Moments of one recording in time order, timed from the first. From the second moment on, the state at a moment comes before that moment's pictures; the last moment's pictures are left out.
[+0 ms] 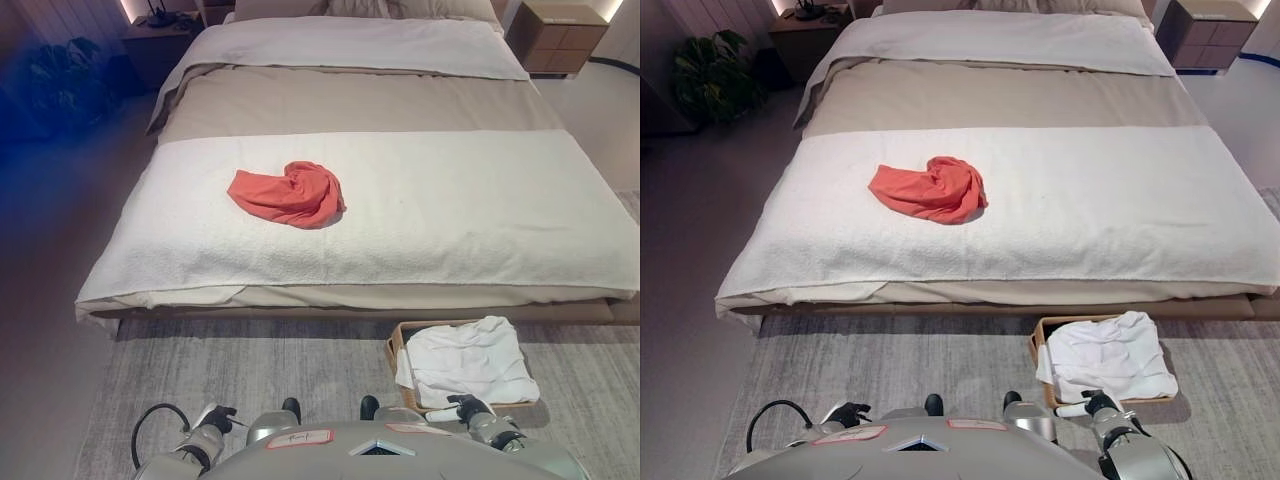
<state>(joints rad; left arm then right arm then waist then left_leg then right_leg) 0.02 0.21 -0.26 1.36 0.22 0.07 0.10 -0.03 -0.29 0.24 1.36 -0.11 0.10 -0.10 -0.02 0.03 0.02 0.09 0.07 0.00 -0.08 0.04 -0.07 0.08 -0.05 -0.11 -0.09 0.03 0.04</state>
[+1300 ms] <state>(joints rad) -0.09 0.25 -0.23 1.38 0.16 0.06 0.12 -0.12 -0.28 0.27 1.33 -0.07 0.08 -0.10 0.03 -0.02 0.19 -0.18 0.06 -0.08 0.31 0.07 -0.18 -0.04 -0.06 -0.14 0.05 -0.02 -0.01</state>
